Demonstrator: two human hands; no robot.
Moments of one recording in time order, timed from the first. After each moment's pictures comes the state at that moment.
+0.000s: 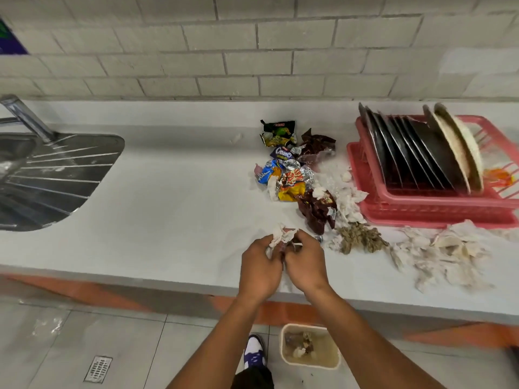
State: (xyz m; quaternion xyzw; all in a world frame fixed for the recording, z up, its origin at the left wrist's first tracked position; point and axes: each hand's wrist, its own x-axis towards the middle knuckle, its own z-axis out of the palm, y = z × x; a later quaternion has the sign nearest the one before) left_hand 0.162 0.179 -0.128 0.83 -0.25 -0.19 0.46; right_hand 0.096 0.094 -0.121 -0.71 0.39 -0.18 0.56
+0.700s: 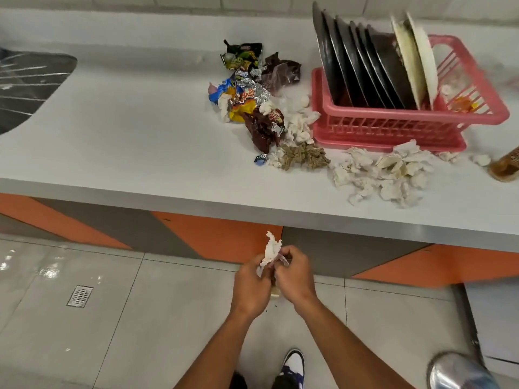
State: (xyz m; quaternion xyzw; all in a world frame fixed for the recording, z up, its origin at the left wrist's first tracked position) left_hand -0.066 0.206 -0.240 0.81 -0.13 -0.31 0.49; right_hand -0.118 0.113 -0.248 -0.69 0.46 -0.07 0.56
